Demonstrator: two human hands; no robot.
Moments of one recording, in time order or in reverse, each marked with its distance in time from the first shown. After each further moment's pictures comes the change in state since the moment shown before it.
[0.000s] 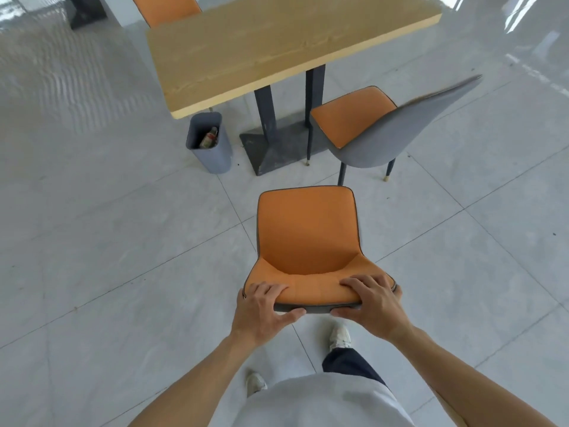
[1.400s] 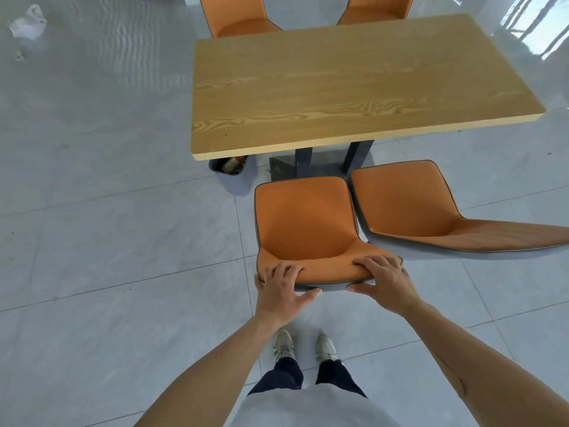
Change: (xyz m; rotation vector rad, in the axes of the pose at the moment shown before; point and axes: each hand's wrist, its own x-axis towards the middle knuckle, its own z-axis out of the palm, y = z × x) left_hand 0.329 0.017 -0.082 -0.212 0.040 -0.279; right_hand 0.380 0.044 -0.173 -0.010 -0.130 -0.157
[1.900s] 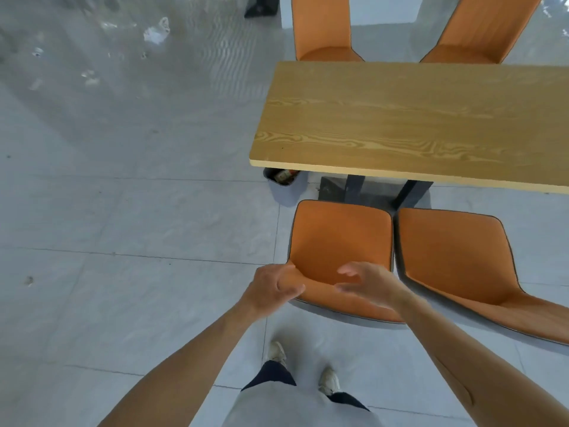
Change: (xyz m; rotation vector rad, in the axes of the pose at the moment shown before) left_hand -0.012 -0.011 -0.065 -0.336 0.056 -0.200; right_hand 0.069 -0.065 -0.053 0.087 -0.315 -0.334
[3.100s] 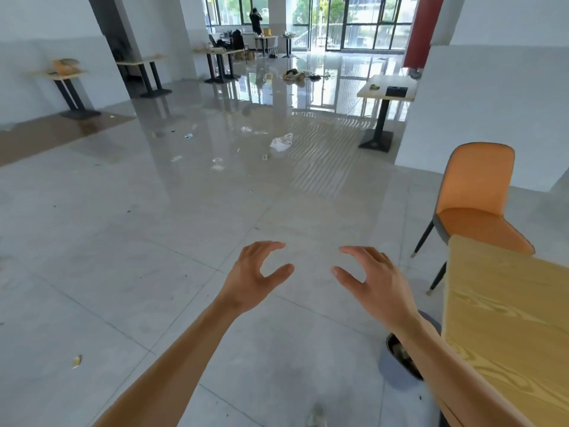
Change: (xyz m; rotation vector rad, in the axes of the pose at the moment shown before) left_hand 0.168 -0.249 -0.595 -0.088 0.701 0.164; right_hand 0.425 -0.548 -0.105 -0.107 0.607 -0.586
